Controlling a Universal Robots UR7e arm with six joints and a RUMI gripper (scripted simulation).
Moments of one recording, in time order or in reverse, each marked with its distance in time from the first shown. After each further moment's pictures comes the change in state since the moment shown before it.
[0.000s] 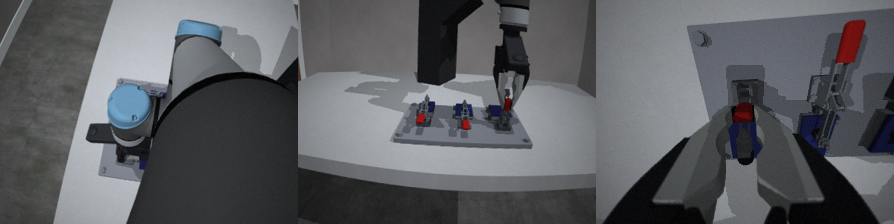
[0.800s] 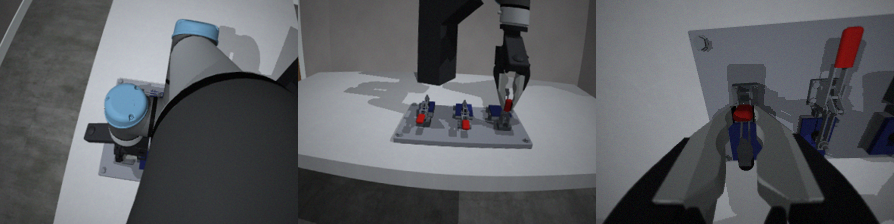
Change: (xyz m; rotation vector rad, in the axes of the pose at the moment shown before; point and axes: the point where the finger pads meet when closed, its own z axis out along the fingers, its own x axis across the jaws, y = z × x) arm 0.000 -0.005 0.000 -0.001 0.000 0.001
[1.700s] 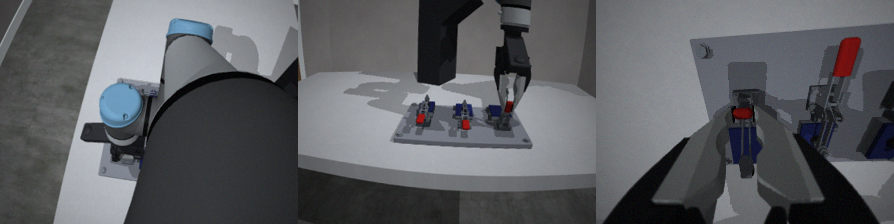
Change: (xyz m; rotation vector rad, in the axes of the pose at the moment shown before) arm 0.000 -0.009 0.001 -0.001 -0.001 0.000
